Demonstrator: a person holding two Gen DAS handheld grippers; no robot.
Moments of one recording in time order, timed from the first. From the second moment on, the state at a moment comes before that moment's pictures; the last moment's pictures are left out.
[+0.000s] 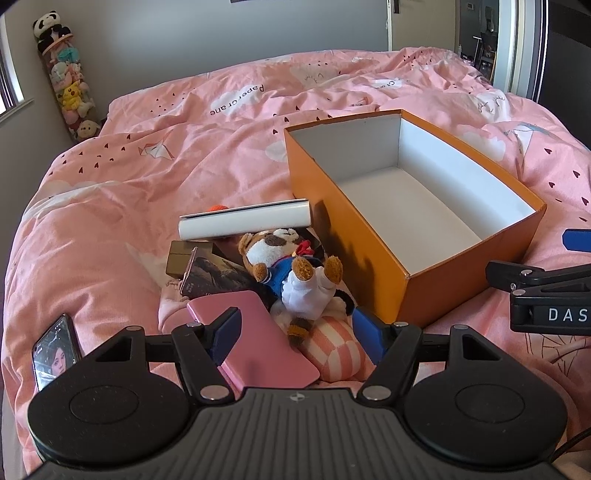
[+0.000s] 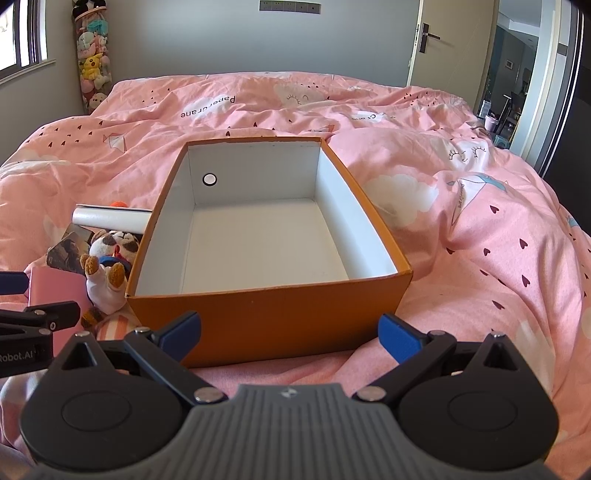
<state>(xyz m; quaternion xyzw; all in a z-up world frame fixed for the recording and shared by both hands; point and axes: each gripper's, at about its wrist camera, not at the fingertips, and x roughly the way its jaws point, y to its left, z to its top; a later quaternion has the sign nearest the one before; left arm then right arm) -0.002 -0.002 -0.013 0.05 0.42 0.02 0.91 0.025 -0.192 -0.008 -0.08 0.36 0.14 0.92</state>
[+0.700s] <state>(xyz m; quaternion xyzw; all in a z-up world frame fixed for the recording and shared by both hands) -0.003 -0.003 -0.012 0.05 0.42 0.02 0.91 0.026 -0.189 -0.008 -0.09 0.36 0.15 0.92</state>
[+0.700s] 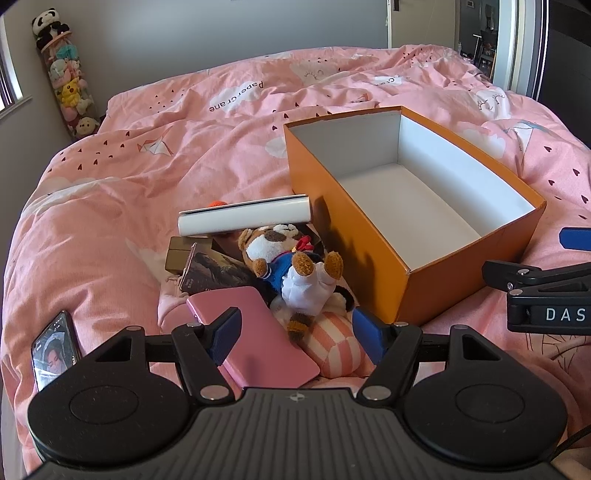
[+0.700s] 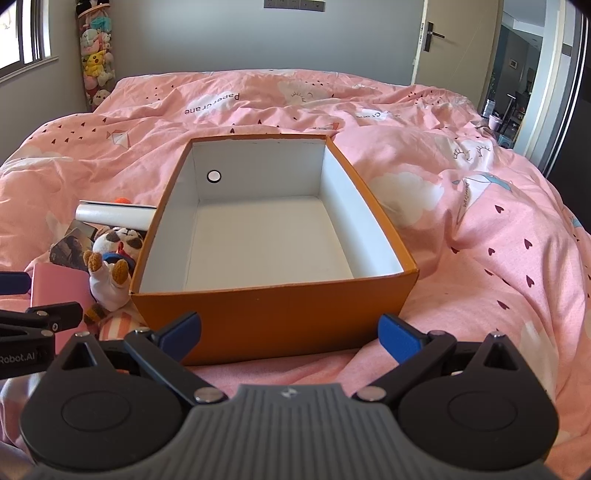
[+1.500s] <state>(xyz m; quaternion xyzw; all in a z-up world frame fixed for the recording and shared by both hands) 0.028 0.093 0.006 -0.06 0.46 0.01 0.89 0.057 -0.086 0.030 -0.16 0.34 0.39 0.84</state>
